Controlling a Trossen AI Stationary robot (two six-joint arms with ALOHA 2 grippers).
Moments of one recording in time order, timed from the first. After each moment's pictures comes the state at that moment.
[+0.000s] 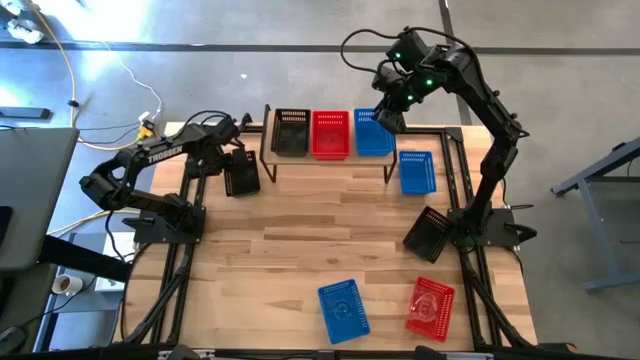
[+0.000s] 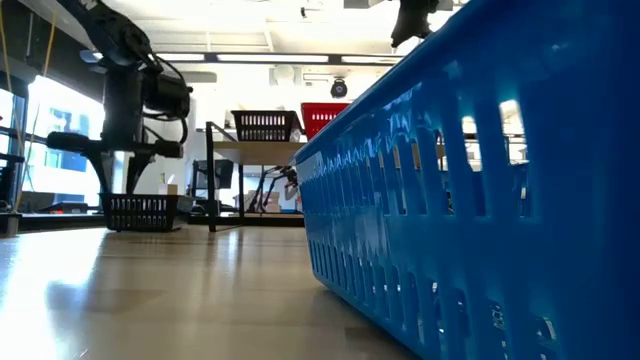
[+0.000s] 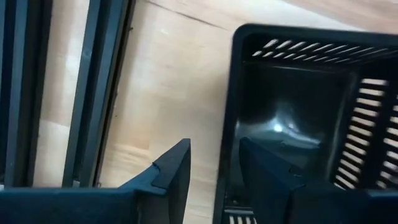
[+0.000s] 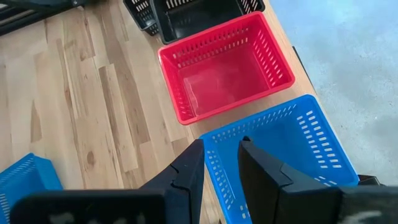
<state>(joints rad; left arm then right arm) 1.05 1.30 0.74 -0.94 -0.09 -0.93 -0.64 1.80 2.34 -1.55 -0.29 -0.22</state>
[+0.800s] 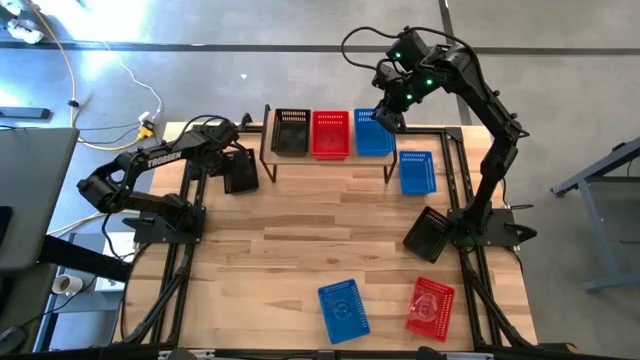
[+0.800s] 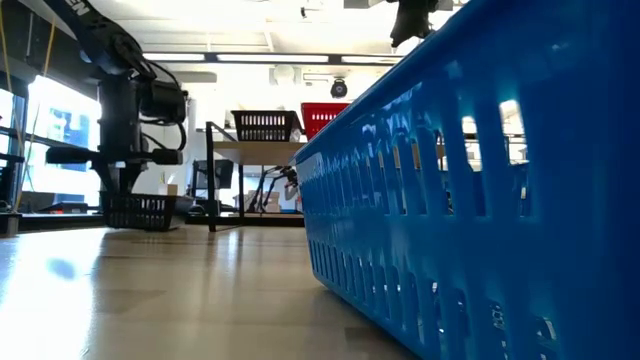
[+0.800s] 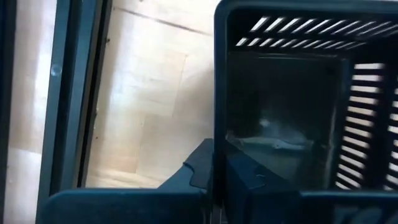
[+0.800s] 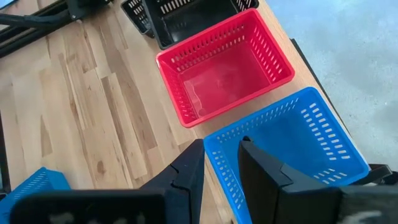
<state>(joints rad) 1.05 1.28 0.65 -0.80 -0.09 -0.87 -0.64 1.80 2.34 -1.54 -0.29 -0.13</state>
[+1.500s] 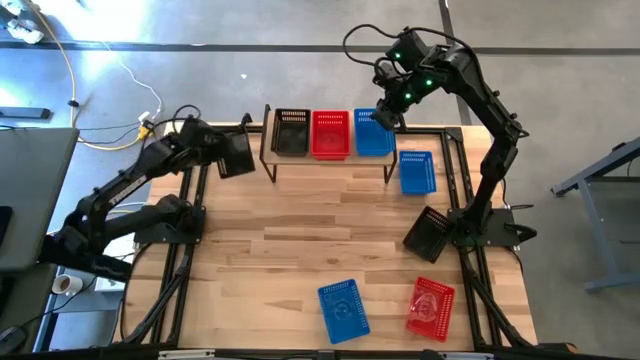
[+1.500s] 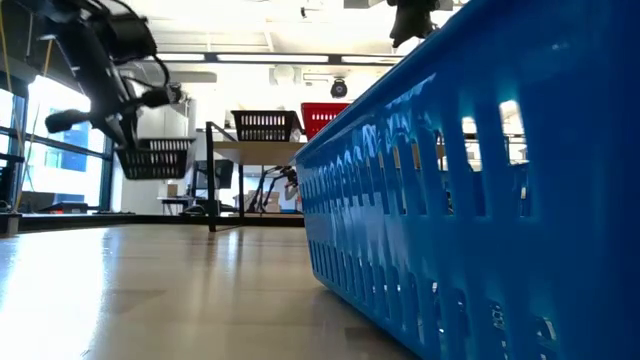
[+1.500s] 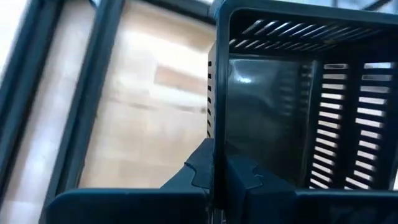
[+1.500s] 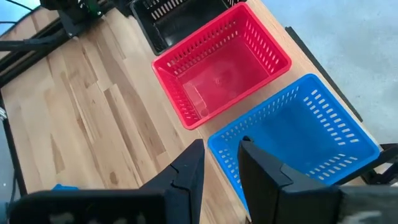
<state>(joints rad) 1.08 0.82 0.65 -0.79 -0.13 -0.81 -0.63 1.80 2.34 -1.54 -0.28 0.00</state>
